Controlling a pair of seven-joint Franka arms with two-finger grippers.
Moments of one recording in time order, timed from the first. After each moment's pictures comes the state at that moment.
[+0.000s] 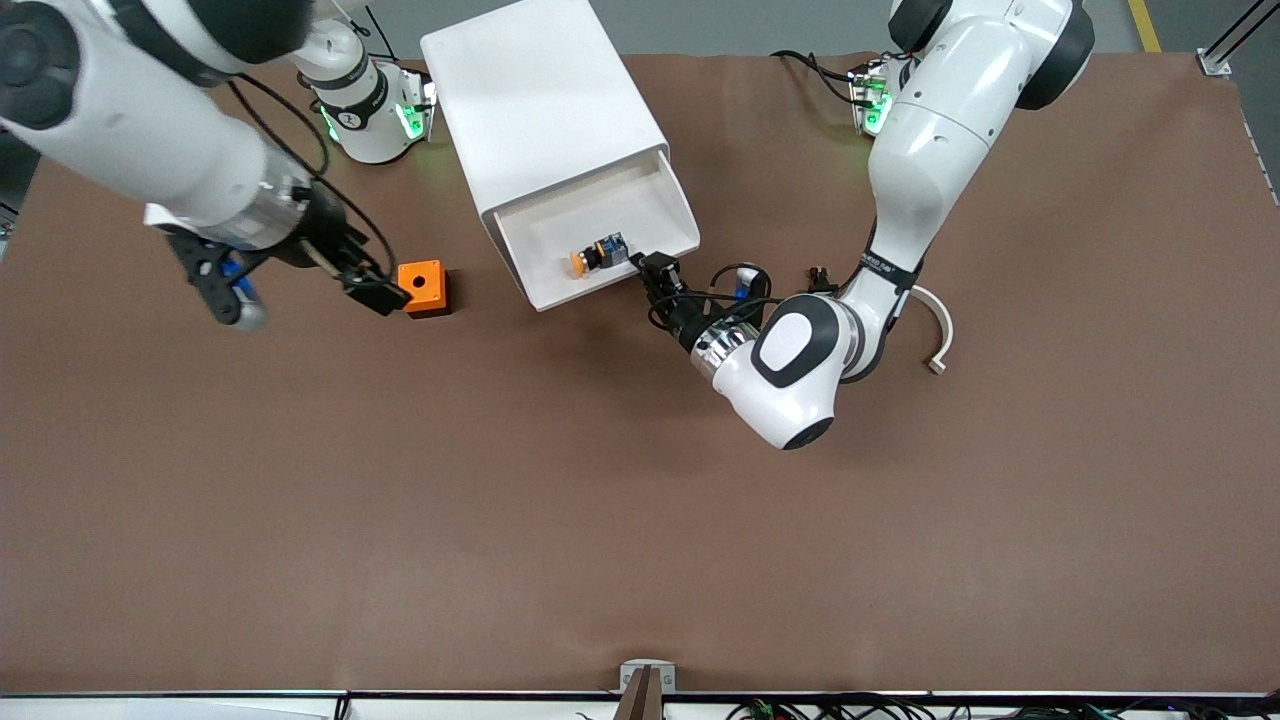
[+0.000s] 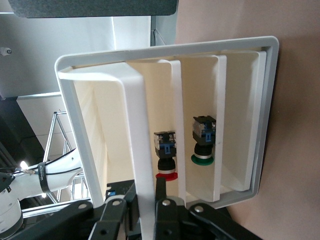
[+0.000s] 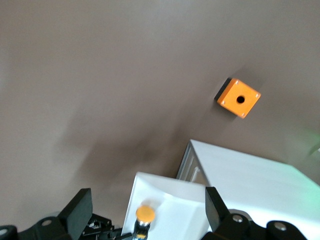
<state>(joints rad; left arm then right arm) -0.43 0.86 -0.15 -1.29 -1.04 1.44 -2.38 0.34 0.17 0.06 -1.45 0.19 1.56 1.30</state>
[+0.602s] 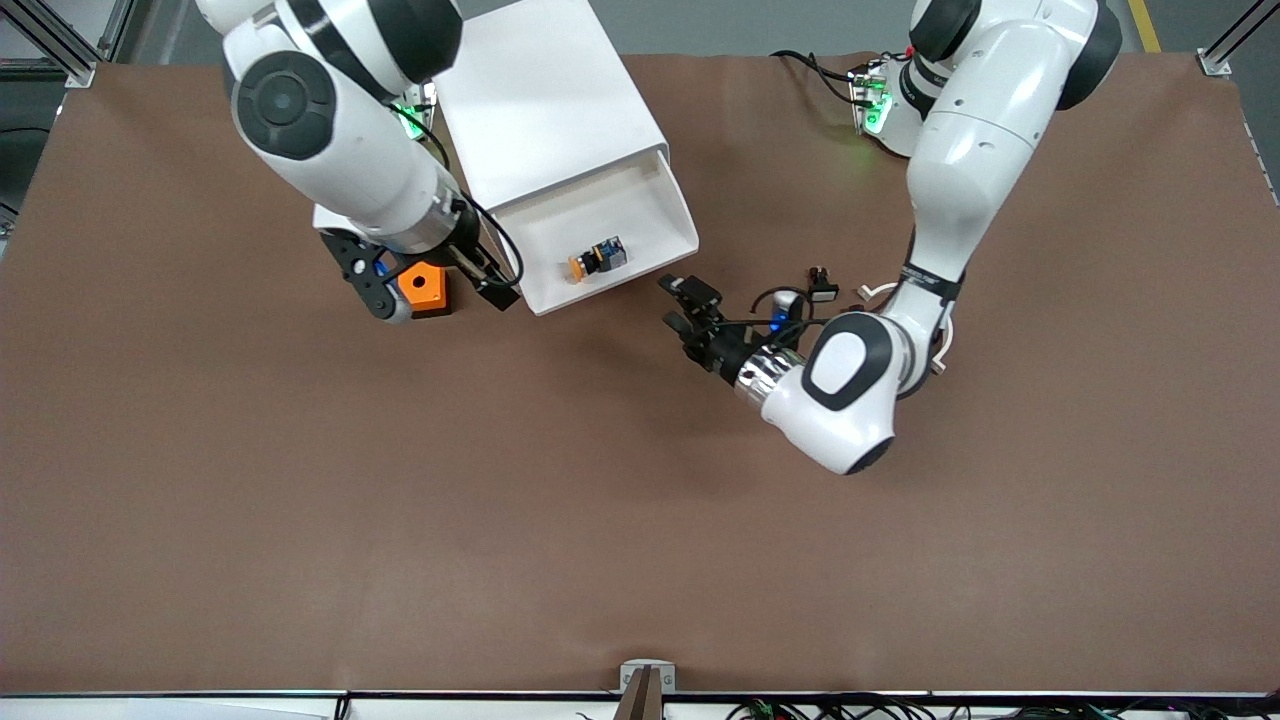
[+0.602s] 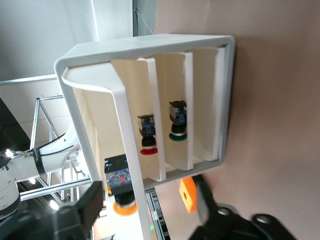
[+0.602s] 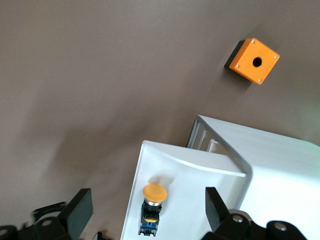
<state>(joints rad) -0.31 0.85 -0.14 -1.27 -0.99 1.45 -2.35 0.49 0.24 0.06 -1.50 0.19 1.66 1.46</state>
